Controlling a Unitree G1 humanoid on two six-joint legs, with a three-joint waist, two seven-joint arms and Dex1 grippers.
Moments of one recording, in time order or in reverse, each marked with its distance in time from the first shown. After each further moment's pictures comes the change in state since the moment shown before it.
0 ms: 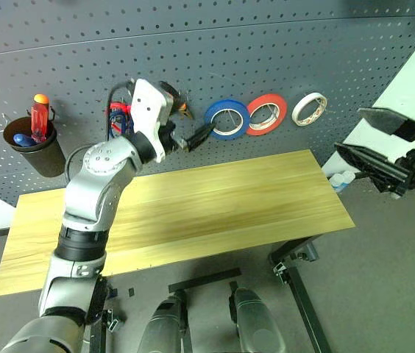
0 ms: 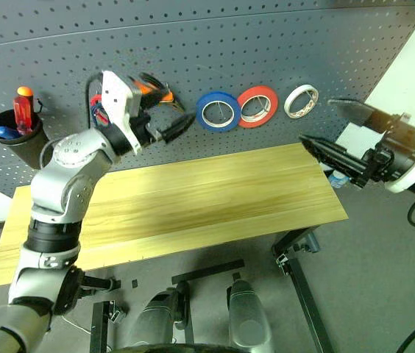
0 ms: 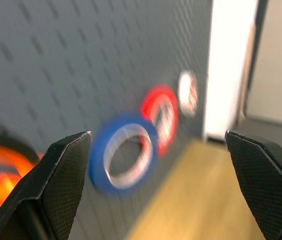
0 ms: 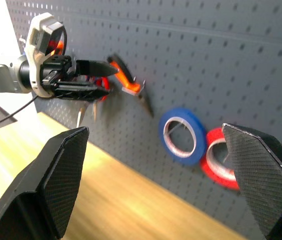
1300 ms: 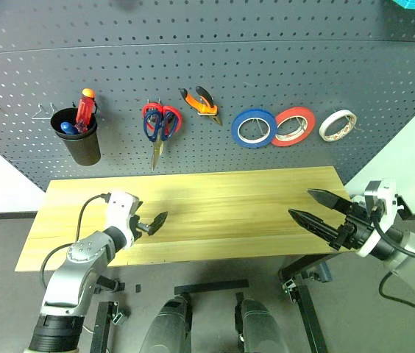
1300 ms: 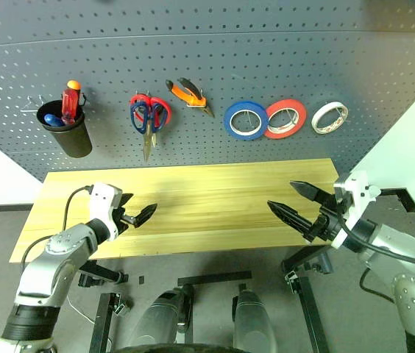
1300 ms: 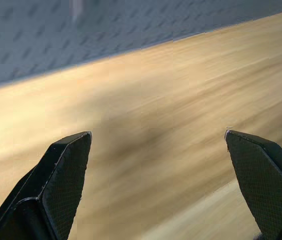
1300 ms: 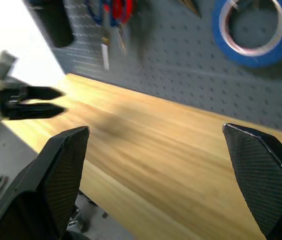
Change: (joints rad) left arm 0.658 -0.002 0.134 0.019 0.078 -0.061 0.124; right arm 0.379 0.279 0.245 0.011 -0.239 -0.151 -0.053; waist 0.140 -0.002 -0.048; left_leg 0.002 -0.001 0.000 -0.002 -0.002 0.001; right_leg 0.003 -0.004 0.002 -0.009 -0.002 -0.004
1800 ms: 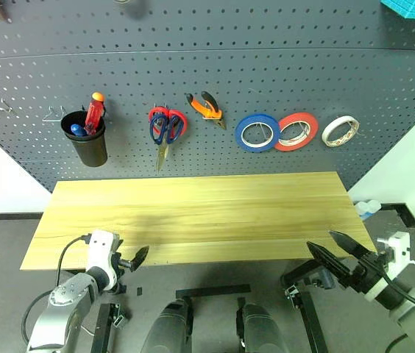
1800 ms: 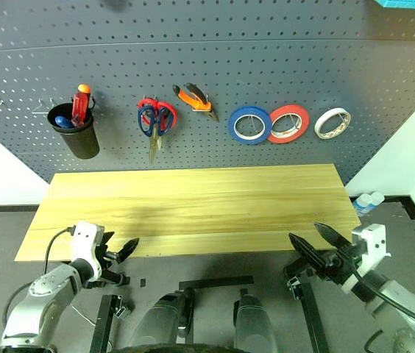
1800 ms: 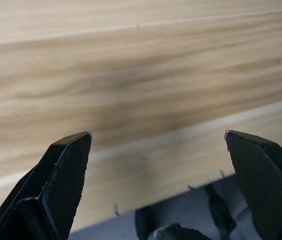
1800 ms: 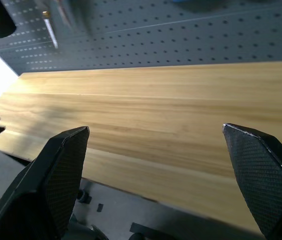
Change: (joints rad) left arm 0.186 -0.037 0.036 0.107 -0.002 -0.138 -0.040; right arm 0.238 0.146 -0.034 0.093 -0.074 -0.172 0.028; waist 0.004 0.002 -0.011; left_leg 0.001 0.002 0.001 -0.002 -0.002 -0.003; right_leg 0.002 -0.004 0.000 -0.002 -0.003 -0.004
